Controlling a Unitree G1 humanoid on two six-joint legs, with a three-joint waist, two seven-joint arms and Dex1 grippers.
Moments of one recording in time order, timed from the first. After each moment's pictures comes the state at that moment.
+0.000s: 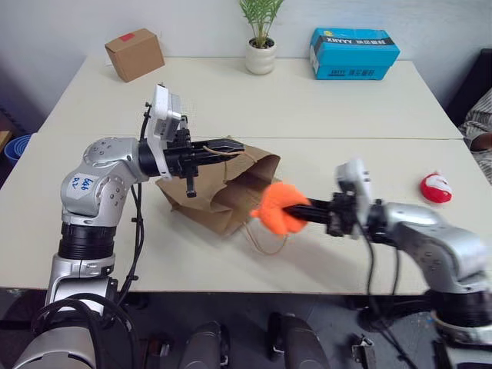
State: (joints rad) left arm -0.79 0.56 0.05 0.01 -0.60 0.55 -1.10; right arm -0.43 -0.56 0.00 -0.36 0.70 0.85 0.81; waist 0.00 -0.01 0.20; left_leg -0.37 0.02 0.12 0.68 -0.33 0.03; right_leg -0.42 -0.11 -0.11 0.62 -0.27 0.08
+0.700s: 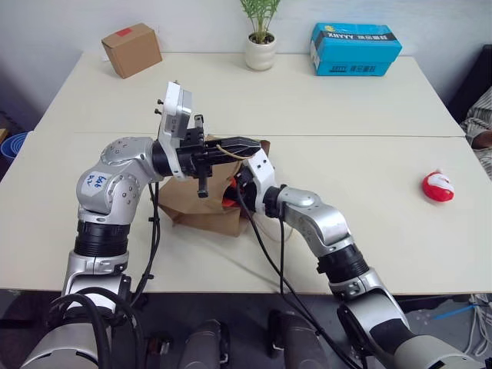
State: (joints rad) left arm -0.81 0.48 0.04 0.01 -0.64 0.57 -1.09; right arm -0.70 -0.12 0.24 0.11 0.30 0.60 0.55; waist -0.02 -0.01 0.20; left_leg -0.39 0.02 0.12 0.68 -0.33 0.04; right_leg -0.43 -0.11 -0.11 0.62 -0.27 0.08
